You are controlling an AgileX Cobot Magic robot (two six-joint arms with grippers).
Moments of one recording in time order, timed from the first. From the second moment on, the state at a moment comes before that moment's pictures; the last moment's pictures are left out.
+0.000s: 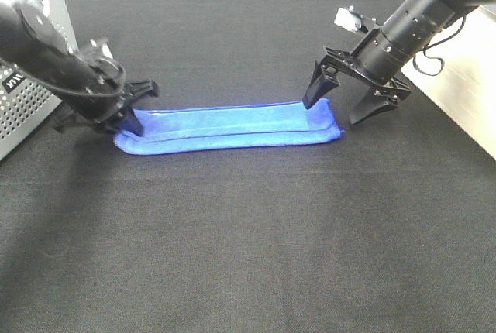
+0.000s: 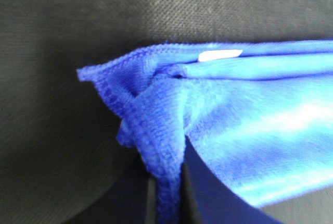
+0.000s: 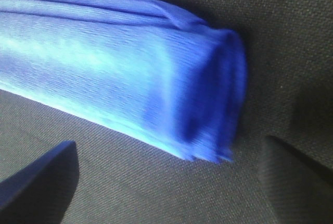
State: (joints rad) left arm -0.15 2.19 -1.45 -0.52 0.58 0.08; right arm 0.12 2.29 -1.74 0.61 1.01 -0.29
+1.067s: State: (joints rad) left arm -0.49 2.32 -1.96 -0.39 0.84 -0.29; right arm 0.12 2.29 -1.74 0.62 1.09 -0.25
